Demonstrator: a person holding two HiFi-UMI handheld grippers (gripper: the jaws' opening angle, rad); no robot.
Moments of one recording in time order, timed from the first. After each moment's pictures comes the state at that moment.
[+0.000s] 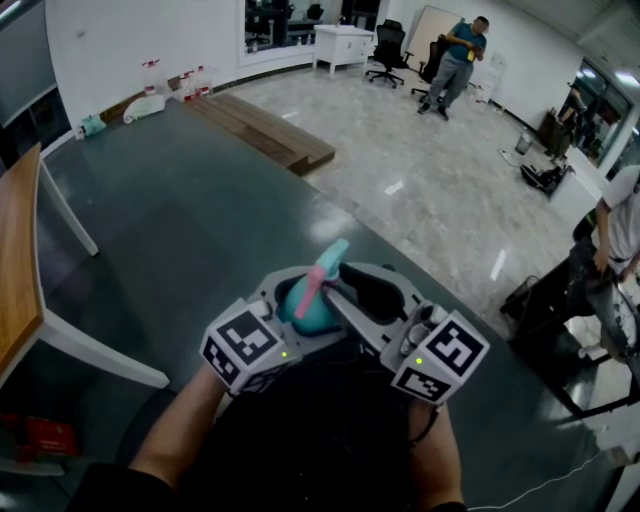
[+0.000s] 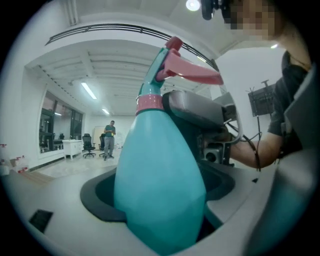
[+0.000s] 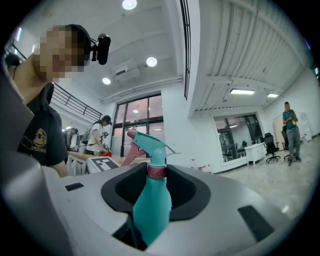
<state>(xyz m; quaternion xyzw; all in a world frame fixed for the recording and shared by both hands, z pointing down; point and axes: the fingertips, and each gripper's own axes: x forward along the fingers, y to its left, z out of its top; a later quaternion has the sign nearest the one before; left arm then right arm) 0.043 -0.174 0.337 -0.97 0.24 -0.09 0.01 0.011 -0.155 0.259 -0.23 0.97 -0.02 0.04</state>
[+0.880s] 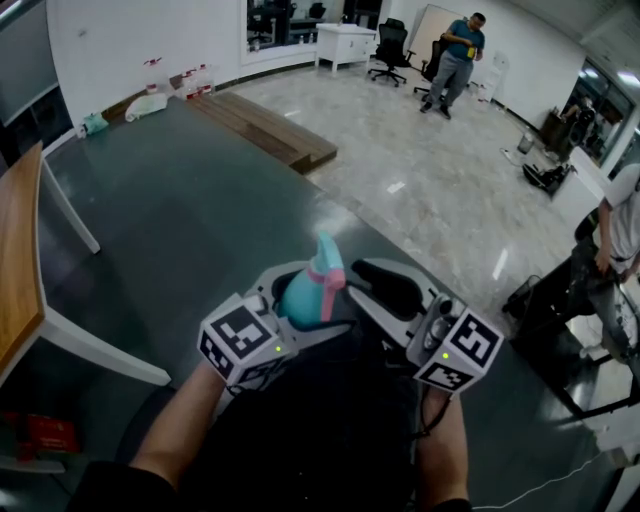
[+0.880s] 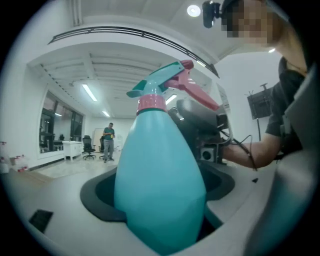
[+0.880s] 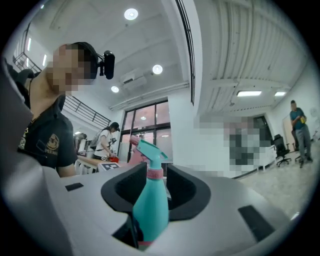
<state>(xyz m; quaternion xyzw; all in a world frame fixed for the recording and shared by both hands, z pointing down) 0.037 -0.177 0.331 -0.97 0.24 -0.07 0.01 0.032 -0.150 0.248 -0.19 0.98 0.00 0.08</state>
